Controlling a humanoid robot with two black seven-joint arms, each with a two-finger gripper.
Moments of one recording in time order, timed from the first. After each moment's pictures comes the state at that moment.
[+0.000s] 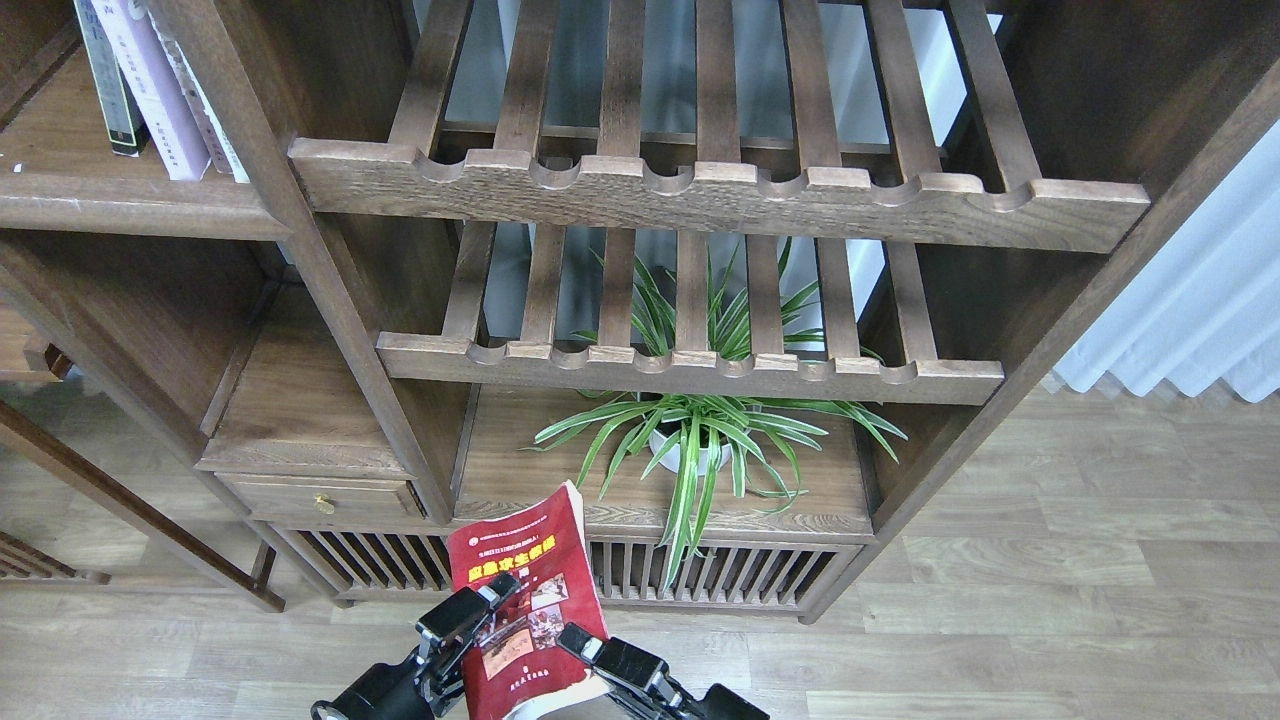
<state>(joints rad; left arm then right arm) 0.14 0.15 -0.83 -1.13 -0.30 -0.49 0.18 -0.18 0.01 0.72 1.10 0.08 0.58 -0.17</state>
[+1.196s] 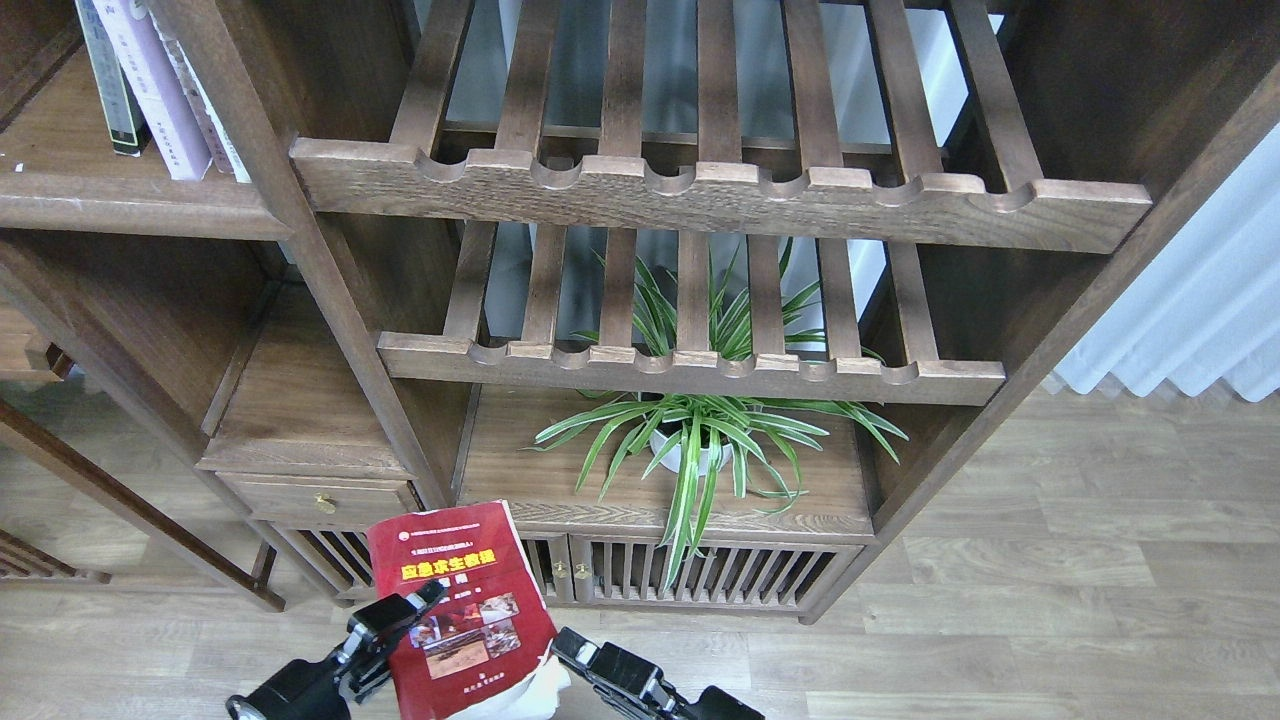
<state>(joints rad) 0.17 0.45 -1.00 -1.24 -0.29 -0.49 0.20 -0.15 0.02 0.73 1.08 0.03 0.58 -0.16</state>
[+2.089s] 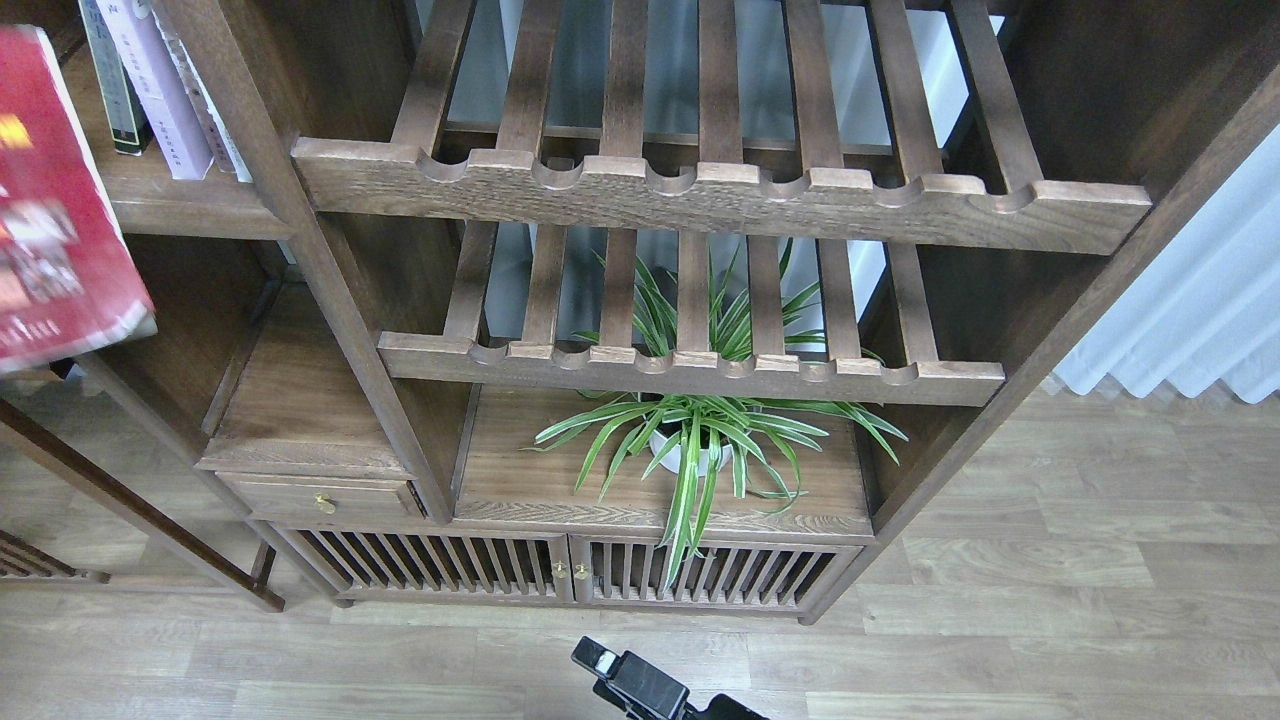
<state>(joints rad) 0.05 0.95 -1.83 -1.47 -0.08 -0.49 0.32 -0.14 0.02 0.72 1.00 0.03 0.58 -0.16</state>
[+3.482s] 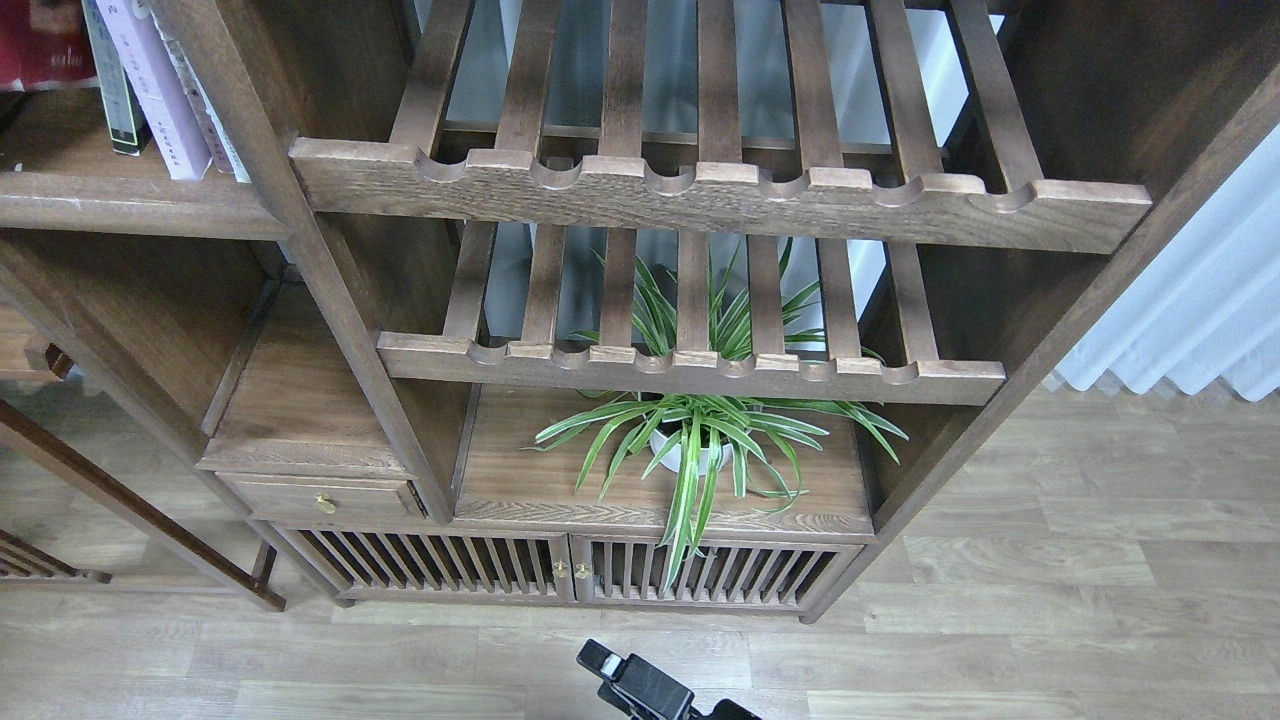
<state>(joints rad) -0.79 0.64 -1.46 -0.97 0.28 -0.49 0.42 -0.16 0.02 0.73 1.01 0.03 0.58 -0.15</state>
